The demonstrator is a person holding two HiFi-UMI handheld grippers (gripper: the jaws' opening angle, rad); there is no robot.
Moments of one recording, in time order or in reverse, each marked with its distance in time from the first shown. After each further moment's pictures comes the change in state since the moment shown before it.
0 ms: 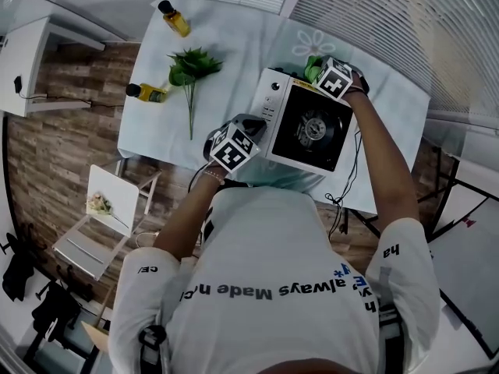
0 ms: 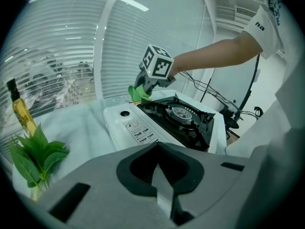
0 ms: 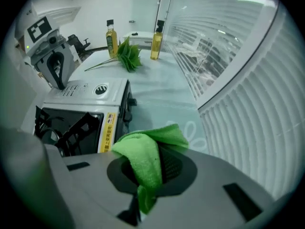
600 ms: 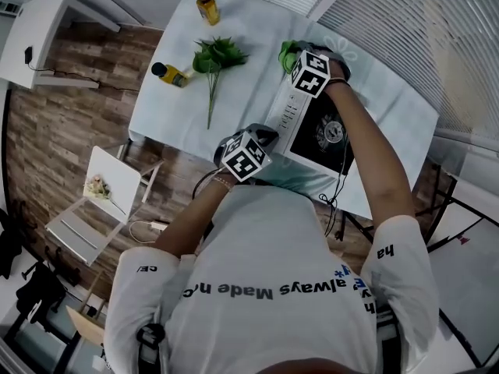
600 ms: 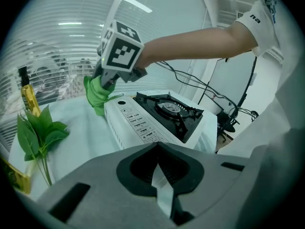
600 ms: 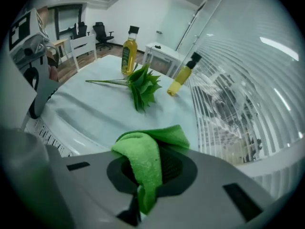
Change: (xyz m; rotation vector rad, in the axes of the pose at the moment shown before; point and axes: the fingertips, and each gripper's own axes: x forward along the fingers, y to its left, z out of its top) left arm -0.025 -0.029 -0.030 -0.042 -0.016 -0.026; right arm 0.007 0.031 0.167 -0.309 -0.147 -0.104
